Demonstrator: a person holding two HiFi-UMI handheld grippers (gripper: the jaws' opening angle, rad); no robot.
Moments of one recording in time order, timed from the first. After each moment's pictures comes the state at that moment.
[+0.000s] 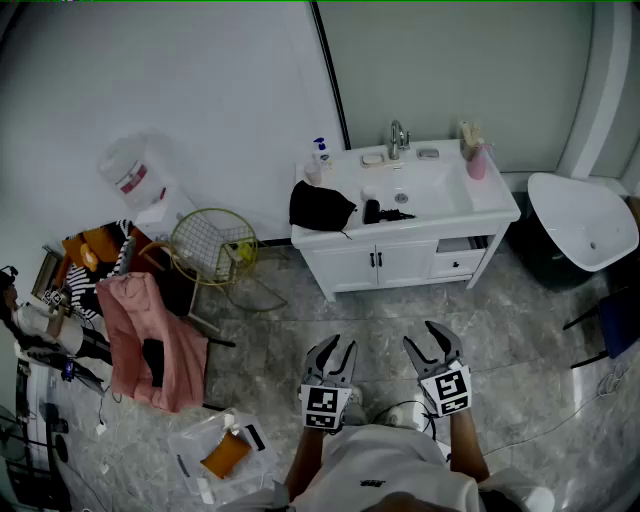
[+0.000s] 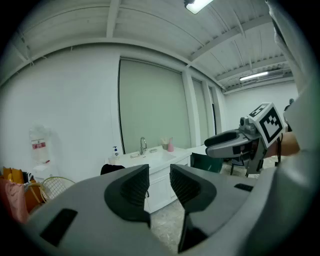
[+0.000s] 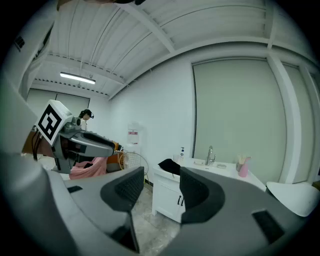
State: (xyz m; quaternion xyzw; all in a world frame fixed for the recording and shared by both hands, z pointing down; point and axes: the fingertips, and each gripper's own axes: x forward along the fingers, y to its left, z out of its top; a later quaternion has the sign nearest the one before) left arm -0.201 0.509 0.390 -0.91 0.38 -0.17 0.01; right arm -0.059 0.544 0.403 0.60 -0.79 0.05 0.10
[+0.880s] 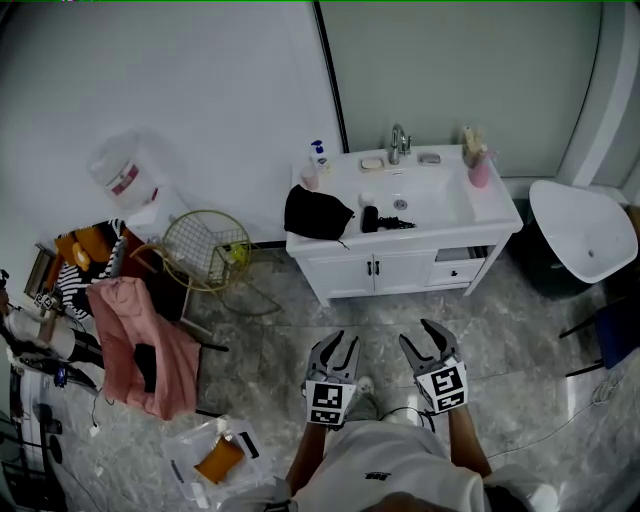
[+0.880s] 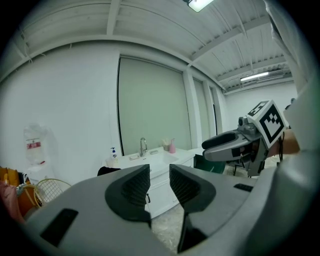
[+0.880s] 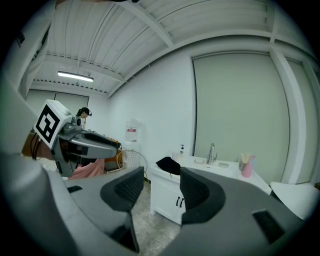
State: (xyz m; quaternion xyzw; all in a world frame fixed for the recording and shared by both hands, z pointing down) left arm -0.170 0.448 0.403 -0.91 0.37 -0.16 0.01; right arm -0.043 0.480 0.416 0.59 -0.79 0.06 0.12
